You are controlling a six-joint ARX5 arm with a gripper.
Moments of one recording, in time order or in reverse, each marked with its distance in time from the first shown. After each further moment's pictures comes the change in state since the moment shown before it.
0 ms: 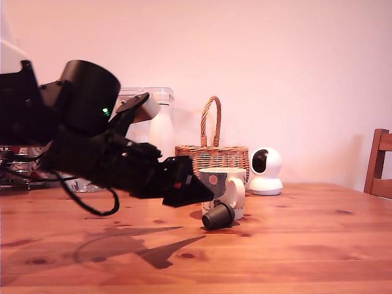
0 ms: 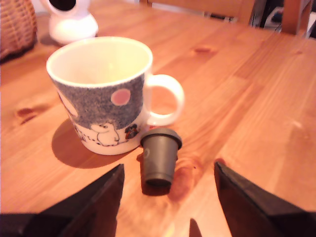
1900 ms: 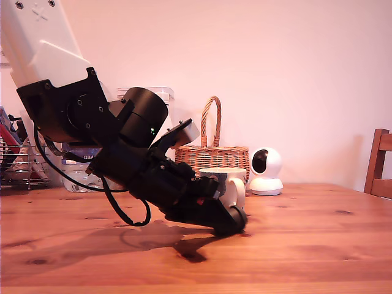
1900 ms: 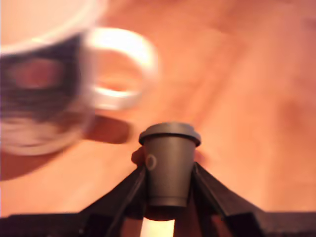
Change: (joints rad) arm -0.026 0.144 0.272 -0.412 0.190 0.048
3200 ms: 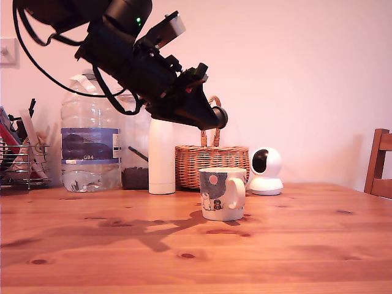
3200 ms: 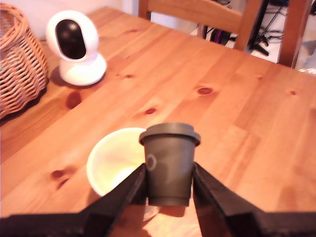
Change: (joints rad) arm 0.035 -0.335 0.161 -0.359 -0.188 0.016
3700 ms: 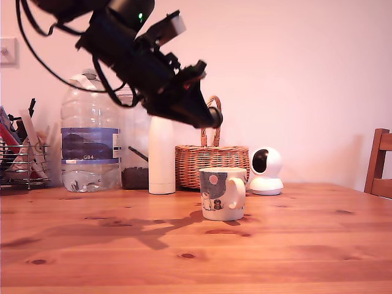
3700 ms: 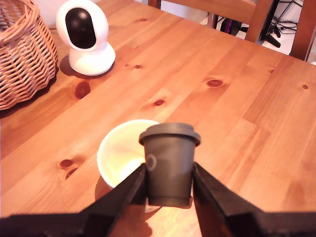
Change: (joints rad) arm 0.004 0.001 0.086 -0.143 -0.023 0.000
